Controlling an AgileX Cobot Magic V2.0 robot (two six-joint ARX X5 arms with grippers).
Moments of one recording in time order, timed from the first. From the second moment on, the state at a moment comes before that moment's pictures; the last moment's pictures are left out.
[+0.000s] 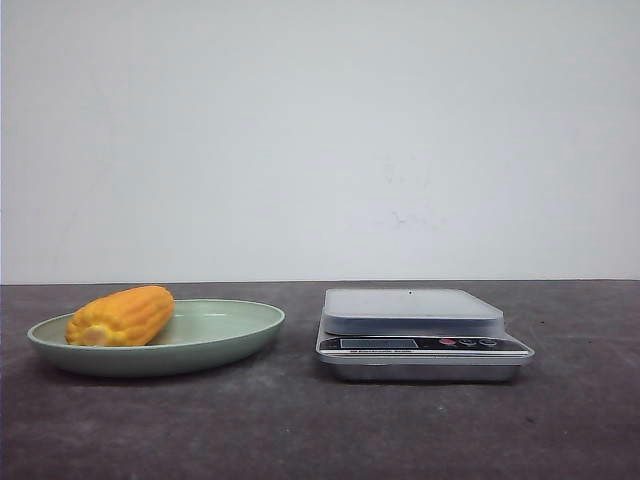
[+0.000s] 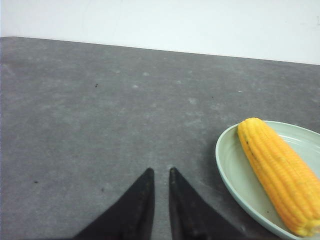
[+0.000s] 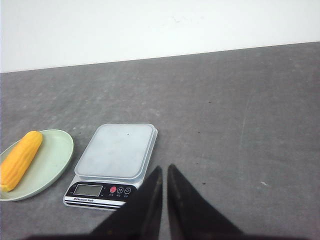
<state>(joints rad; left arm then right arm) -0.03 0.00 0.03 -0.18 -0.02 -0.09 0.43 0.20 0.84 -0.93 0.16 0.30</state>
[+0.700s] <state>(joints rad) -0.03 0.00 0.03 -0.18 -0.02 -0.09 0.30 0.16 0.81 -0.81 0.21 0.22</state>
